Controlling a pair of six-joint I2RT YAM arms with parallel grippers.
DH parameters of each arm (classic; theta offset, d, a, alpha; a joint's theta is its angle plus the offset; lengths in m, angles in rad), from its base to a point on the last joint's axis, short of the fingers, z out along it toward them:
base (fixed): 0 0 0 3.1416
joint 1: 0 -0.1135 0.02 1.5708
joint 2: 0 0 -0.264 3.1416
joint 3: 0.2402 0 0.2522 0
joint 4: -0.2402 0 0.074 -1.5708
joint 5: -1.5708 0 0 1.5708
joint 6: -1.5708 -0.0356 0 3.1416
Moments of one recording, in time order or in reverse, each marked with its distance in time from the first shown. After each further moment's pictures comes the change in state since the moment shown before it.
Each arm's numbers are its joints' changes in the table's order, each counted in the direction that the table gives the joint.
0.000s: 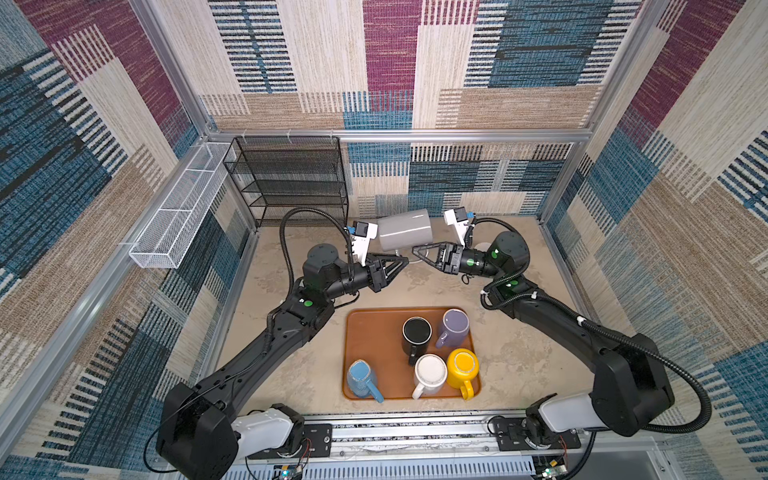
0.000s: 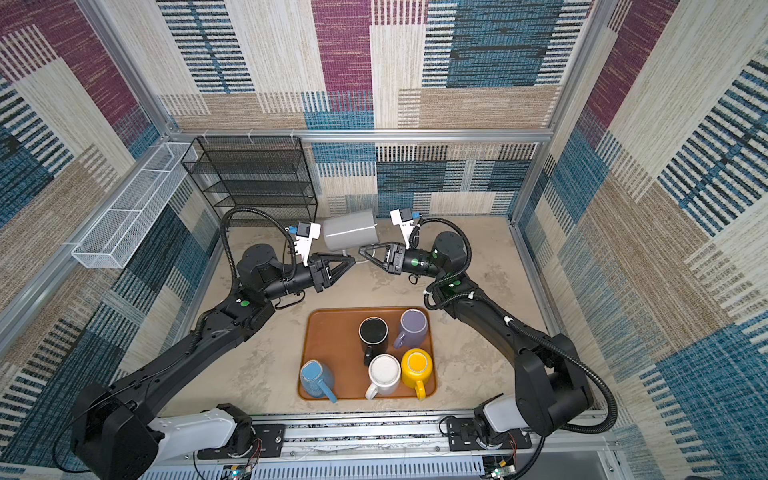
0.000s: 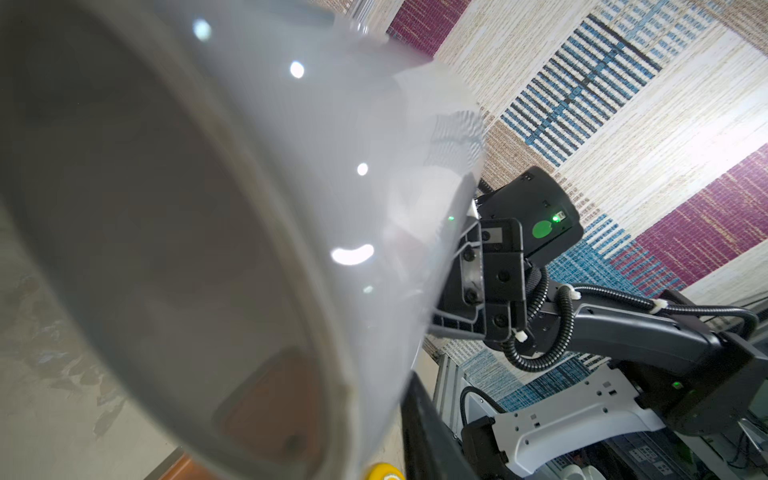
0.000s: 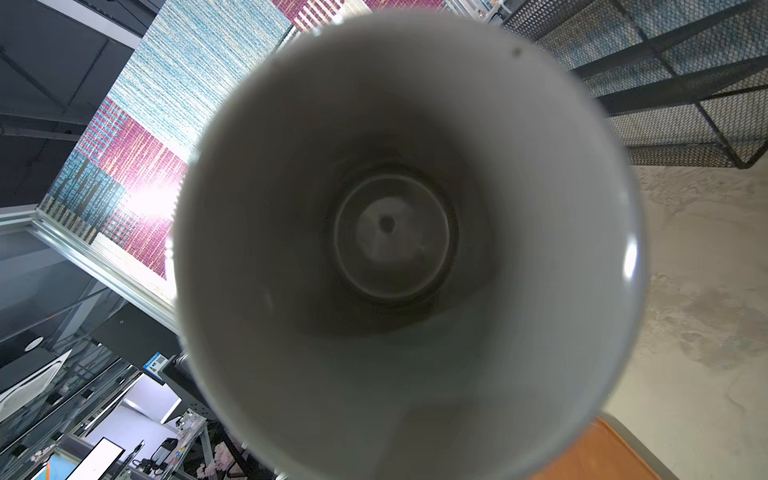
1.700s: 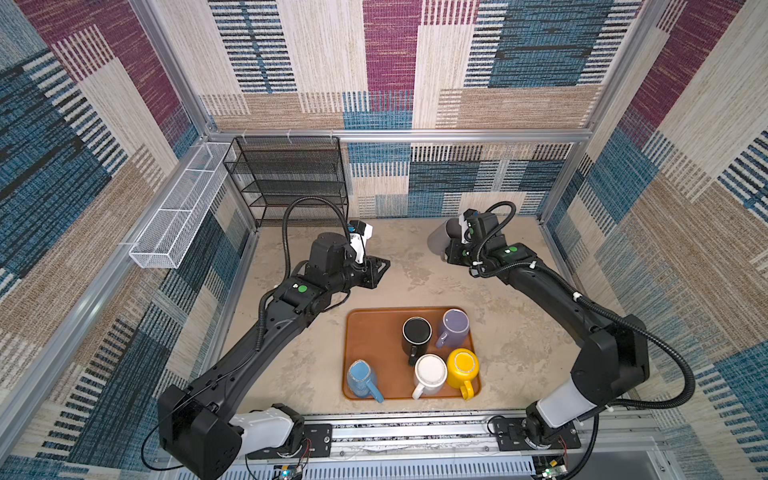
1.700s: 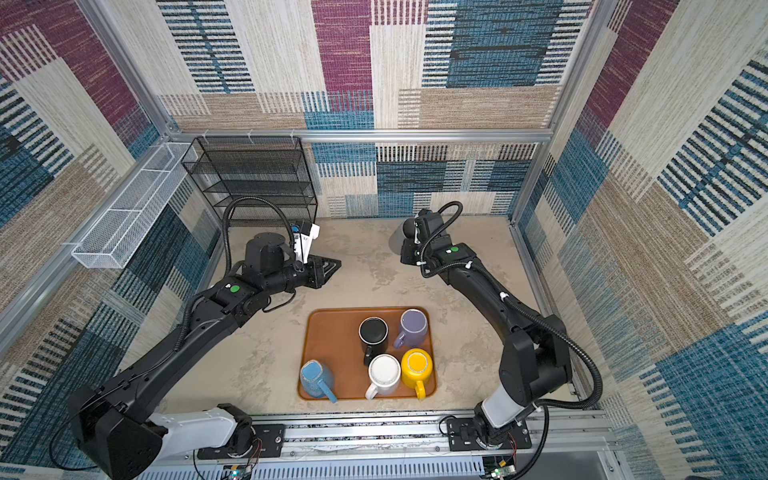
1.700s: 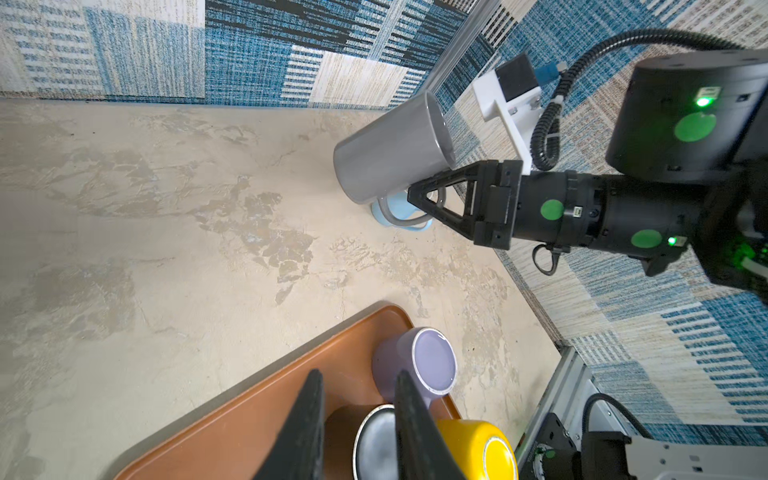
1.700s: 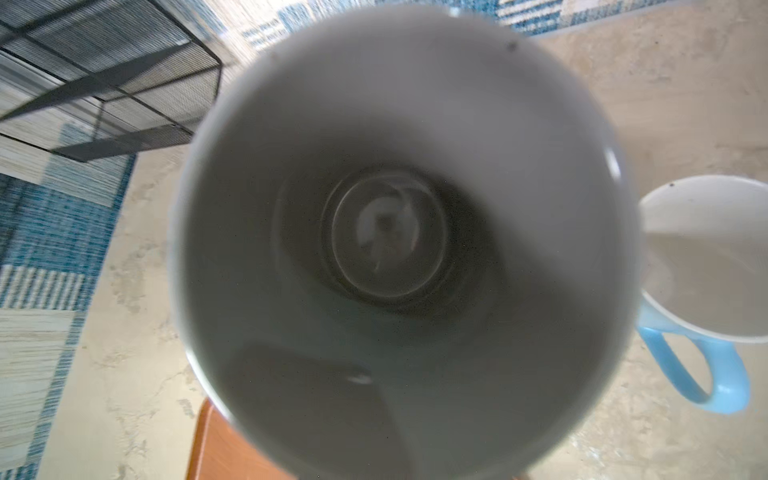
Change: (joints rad) left arm -0.001 0.035 0.209 -0.575 0.304 -0.187; right arm 0.042 0.188 0.393 -1.141 -0.904 0.521
